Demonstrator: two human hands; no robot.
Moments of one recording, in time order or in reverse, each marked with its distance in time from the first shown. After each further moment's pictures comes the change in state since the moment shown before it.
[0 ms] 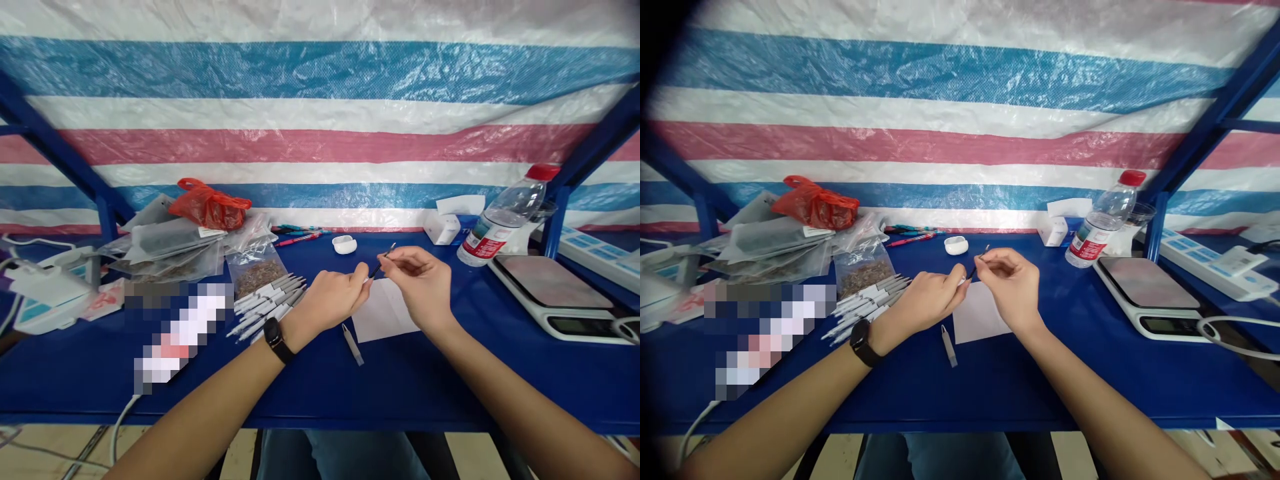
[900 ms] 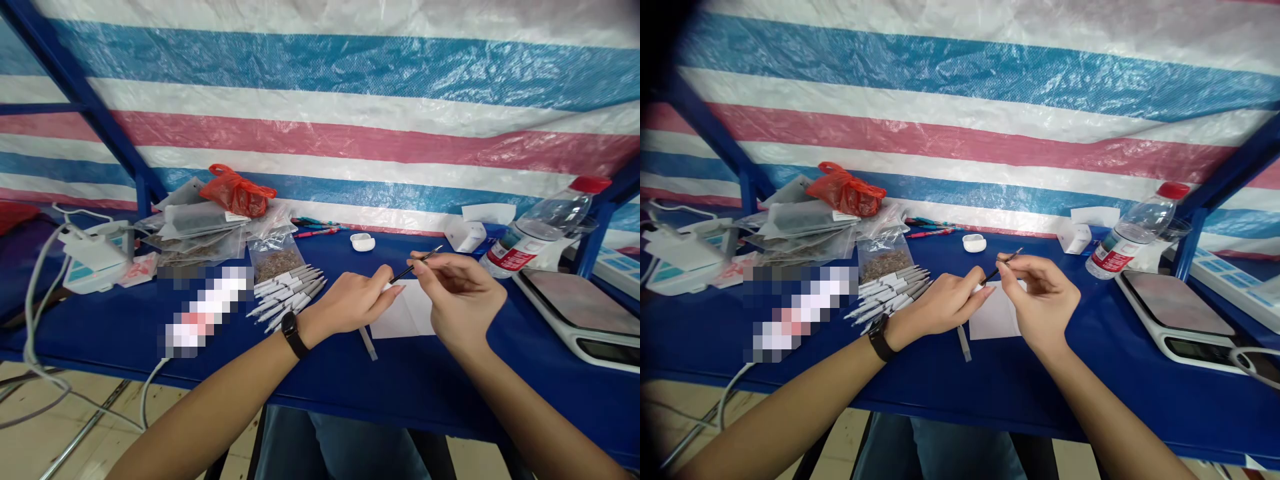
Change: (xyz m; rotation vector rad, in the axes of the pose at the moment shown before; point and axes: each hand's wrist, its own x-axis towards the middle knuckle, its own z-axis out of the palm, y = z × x) left_hand -0.016 -0.001 0.006 -0.318 0.151 0.065; right_hand -0.018 -0.014 0.006 -0.020 0.057 -0.325
